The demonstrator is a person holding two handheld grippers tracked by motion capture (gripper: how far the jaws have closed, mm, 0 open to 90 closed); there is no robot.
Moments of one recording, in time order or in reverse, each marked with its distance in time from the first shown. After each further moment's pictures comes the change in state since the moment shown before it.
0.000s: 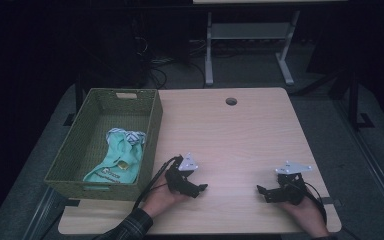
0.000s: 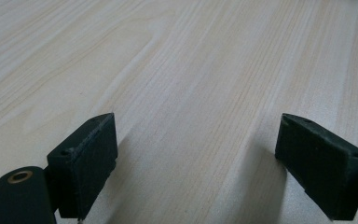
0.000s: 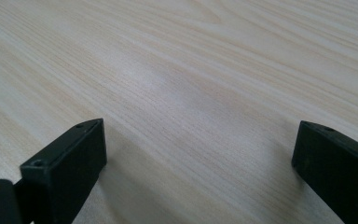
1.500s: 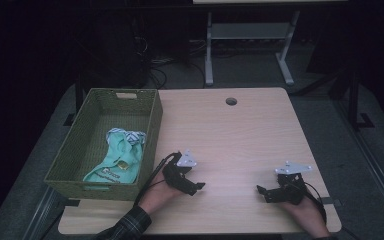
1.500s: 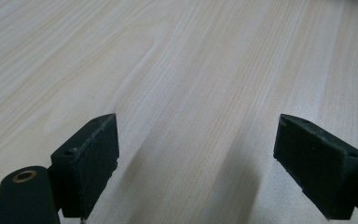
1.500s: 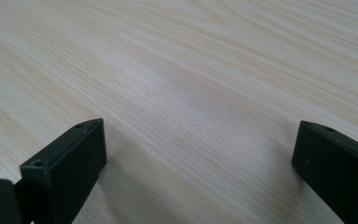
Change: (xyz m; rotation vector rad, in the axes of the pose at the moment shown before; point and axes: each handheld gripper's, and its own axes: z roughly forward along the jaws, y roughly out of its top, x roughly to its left) left arm 0.005 0.012 -0.016 0.041 -0.022 0.020; right arm 0.000 0.000 0.000 -0.002 0.004 -0.006
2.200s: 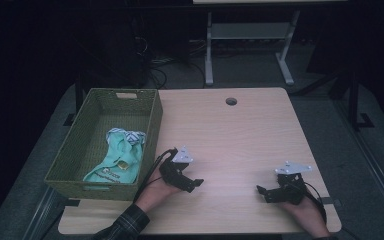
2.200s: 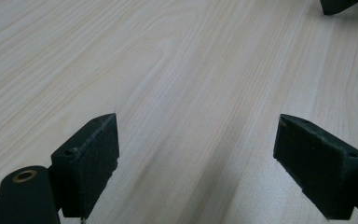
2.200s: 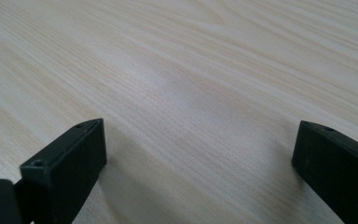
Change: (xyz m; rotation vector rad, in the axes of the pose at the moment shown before) left arm 0.005 0.004 -0.013 -0.026 -0.003 -0.039; right arm 0.000 0.000 0.000 0.000 0.001 -0.001
